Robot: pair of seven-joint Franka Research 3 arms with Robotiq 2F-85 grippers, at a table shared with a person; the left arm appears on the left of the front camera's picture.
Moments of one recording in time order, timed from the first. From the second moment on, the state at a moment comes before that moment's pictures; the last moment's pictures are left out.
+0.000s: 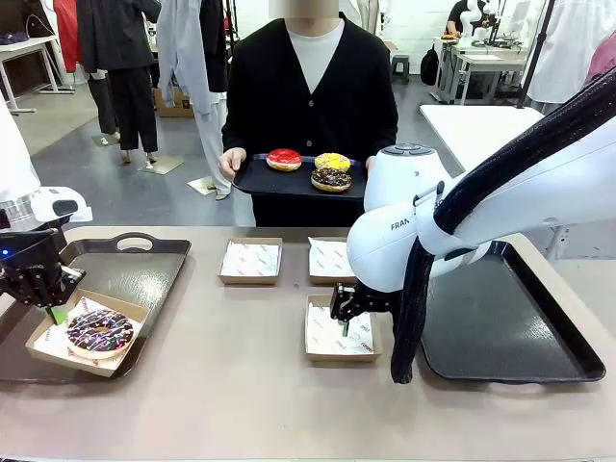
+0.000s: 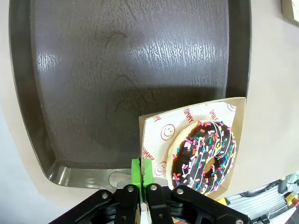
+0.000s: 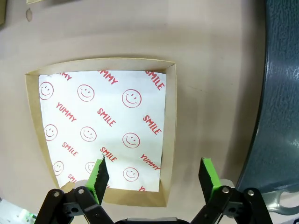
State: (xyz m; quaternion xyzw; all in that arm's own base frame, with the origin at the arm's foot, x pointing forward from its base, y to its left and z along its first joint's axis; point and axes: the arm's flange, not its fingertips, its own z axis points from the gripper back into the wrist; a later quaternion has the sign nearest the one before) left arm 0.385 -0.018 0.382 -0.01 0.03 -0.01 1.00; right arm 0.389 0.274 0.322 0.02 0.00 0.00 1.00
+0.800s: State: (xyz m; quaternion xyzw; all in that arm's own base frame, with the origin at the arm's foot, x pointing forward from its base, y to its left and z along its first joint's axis) left arm 0.404 -0.026 0.368 0.00 0.03 0.01 1.00; right arm 0.393 0.271 0.319 0.03 0.00 0.00 1.00
